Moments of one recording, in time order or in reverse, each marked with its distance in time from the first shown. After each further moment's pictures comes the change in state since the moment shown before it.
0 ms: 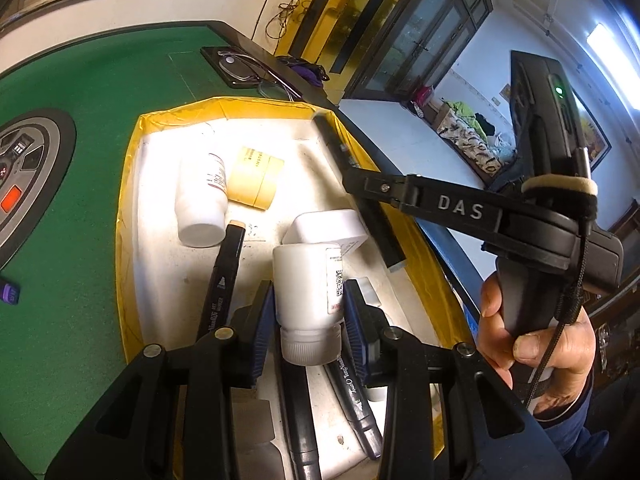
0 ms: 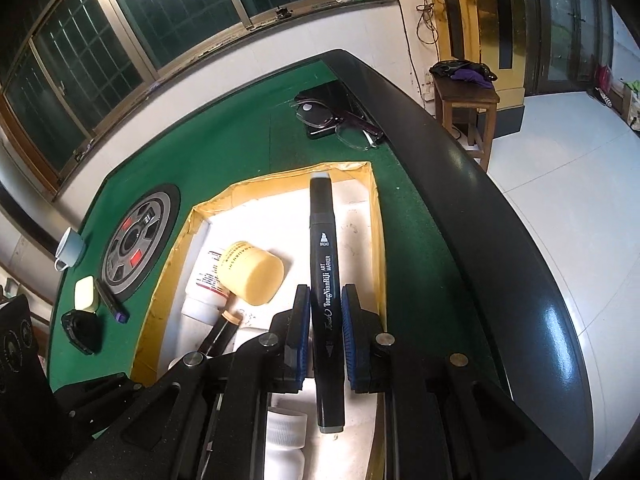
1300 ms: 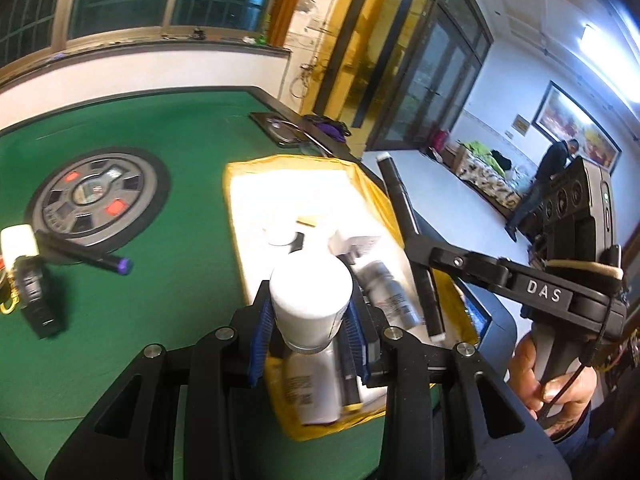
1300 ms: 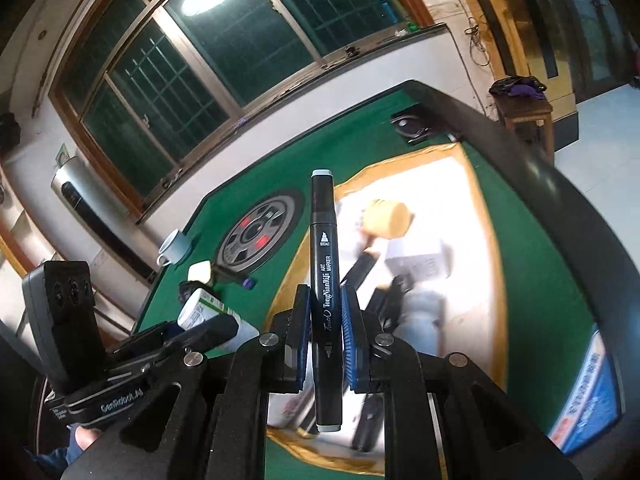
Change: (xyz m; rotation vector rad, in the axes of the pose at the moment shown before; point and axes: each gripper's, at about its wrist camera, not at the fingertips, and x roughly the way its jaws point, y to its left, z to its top) left arm -0.070 0.011 -0.031 0.038 -0.210 0.113; right arm -0.061 0.042 -0.079 0.015 -0.160 0.315
